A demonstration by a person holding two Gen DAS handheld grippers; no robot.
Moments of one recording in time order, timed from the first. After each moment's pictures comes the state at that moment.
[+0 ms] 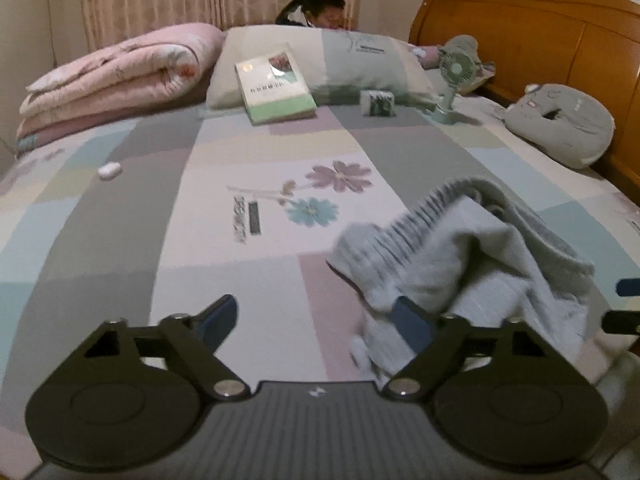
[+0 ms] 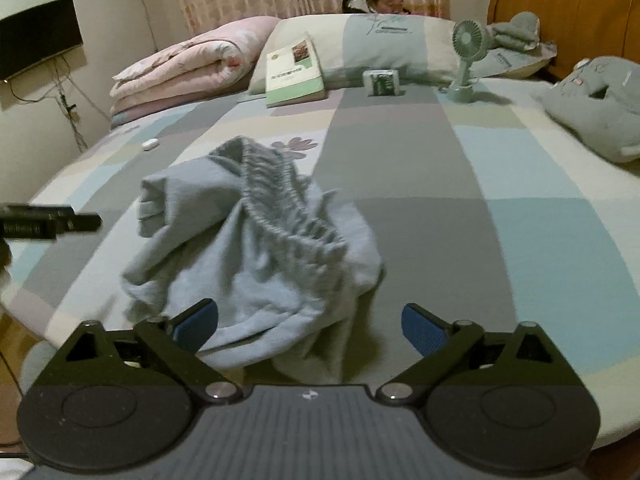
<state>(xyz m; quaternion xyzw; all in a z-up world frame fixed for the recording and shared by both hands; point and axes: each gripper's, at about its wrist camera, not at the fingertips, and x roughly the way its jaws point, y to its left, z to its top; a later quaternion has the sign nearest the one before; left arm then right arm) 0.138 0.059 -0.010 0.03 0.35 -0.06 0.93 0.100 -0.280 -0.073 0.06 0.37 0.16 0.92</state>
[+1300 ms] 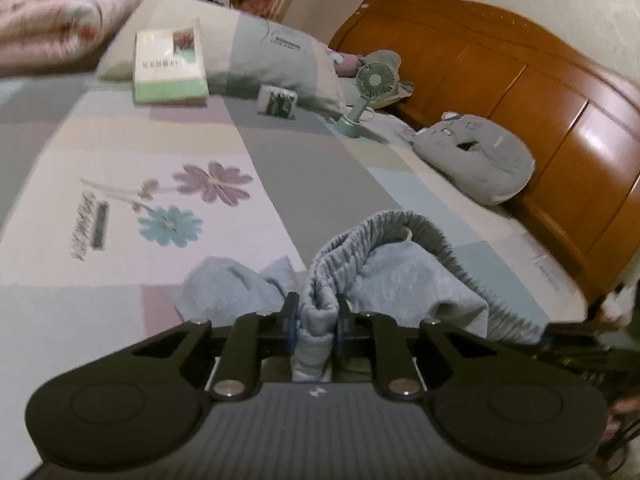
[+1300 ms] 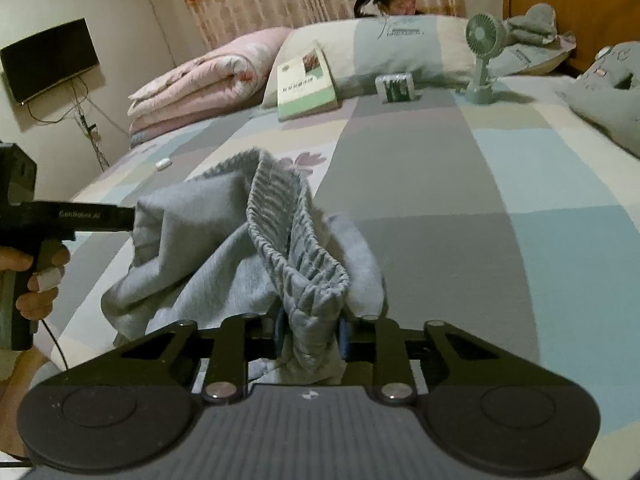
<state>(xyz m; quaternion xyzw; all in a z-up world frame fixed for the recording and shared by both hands) 0.212 0.020 -0.039 -0.07 0.35 -0.22 0.91 0.138 -0.301 -0.086 0.08 0.34 0.19 0.92</state>
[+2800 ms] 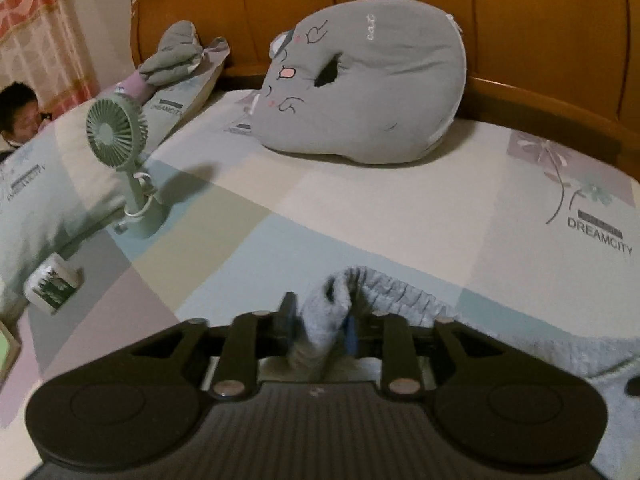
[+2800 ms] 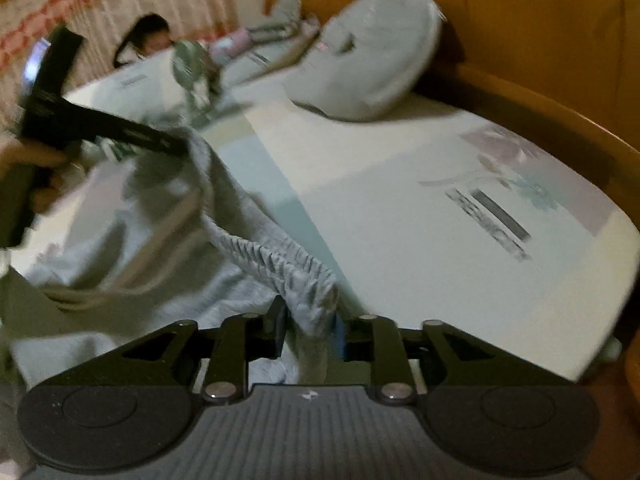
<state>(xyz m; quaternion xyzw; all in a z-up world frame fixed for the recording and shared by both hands) 0.403 -0.364 -0.034 0.26 0.32 -0.33 0.85 0.142 -0.520 -0.111 0.16 0.35 -0.12 0.91</state>
